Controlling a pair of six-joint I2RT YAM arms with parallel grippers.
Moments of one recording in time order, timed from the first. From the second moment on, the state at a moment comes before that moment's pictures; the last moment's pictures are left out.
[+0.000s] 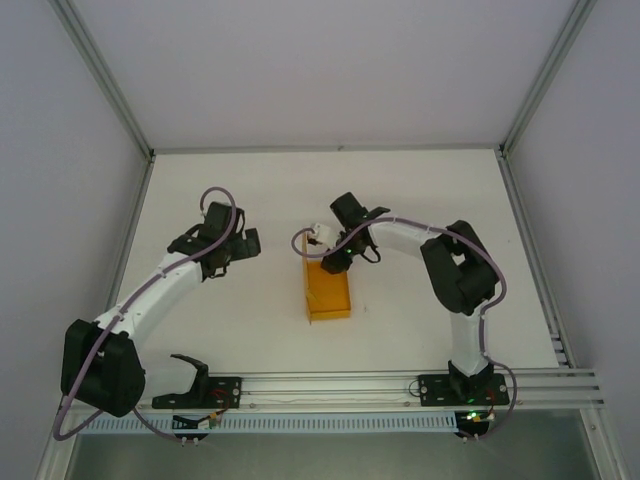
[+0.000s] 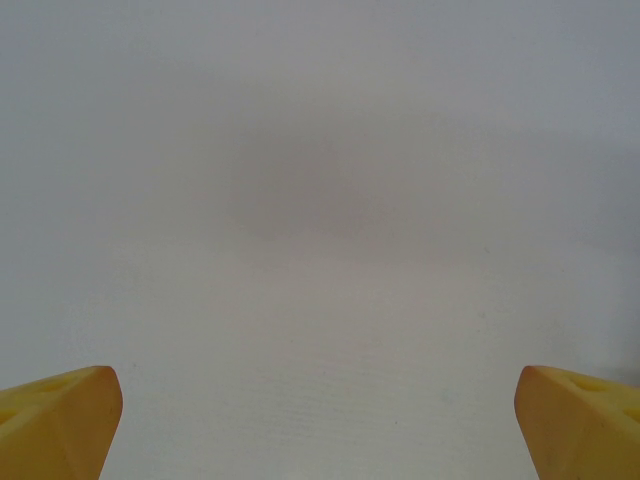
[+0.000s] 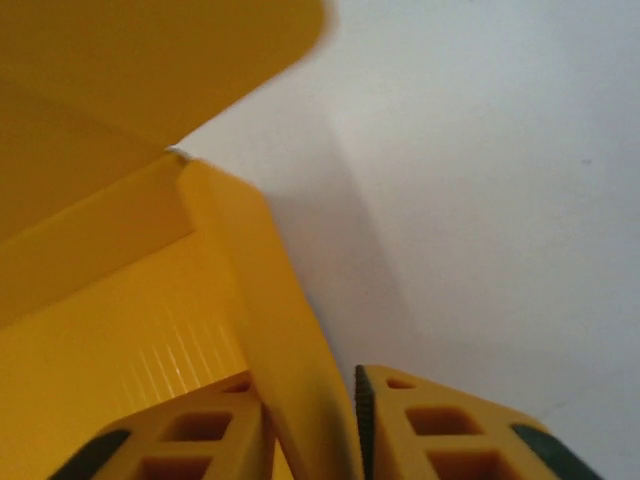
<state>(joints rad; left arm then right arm) -0.33 1.26 0.91 -0.60 -0.29 -0.47 0.64 1.99 1.34 -0.52 -0.36 -0.52</state>
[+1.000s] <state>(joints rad) -0.33 1.35 0.91 -0.52 -0.23 -0.47 0.85 1.77 1.11 -0.57 0.27 0.77</state>
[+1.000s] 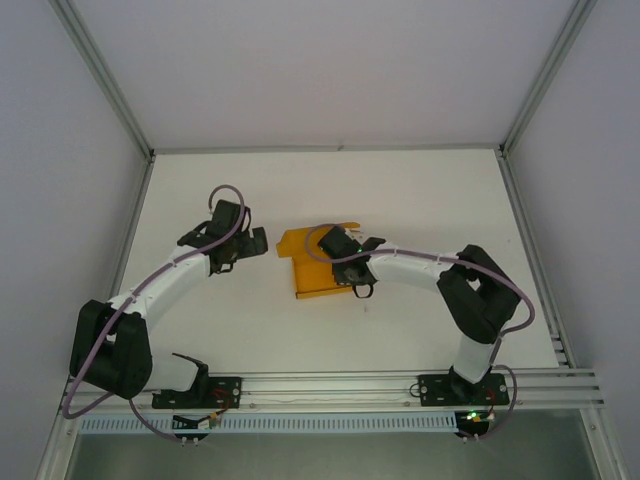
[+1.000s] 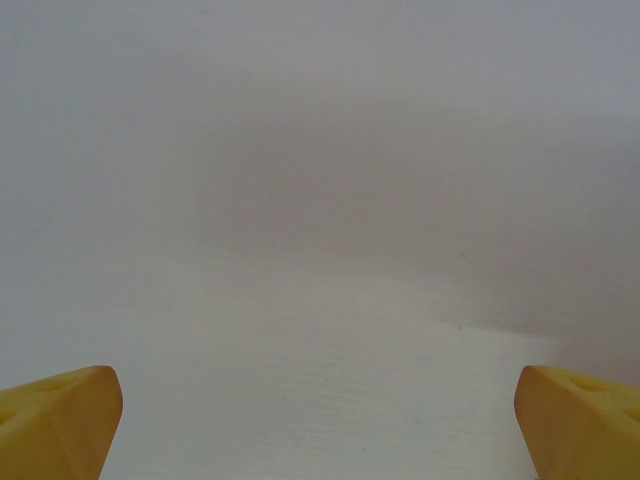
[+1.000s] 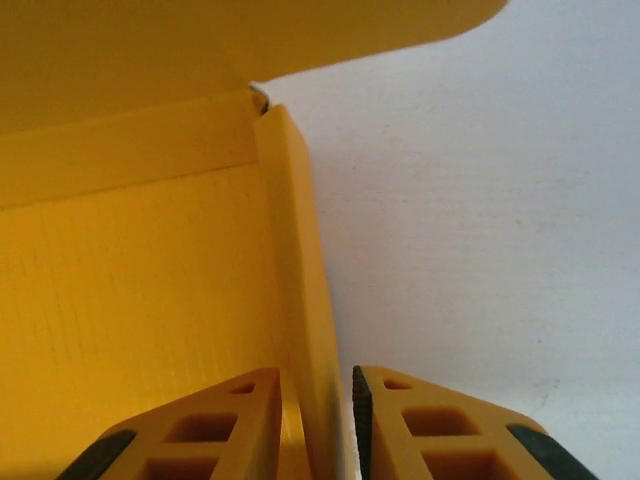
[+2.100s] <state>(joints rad) -0.39 1.59 1.27 -0.79 0.33 0.31 0.55 1.71 1.34 -0.58 -0.20 -0.54</state>
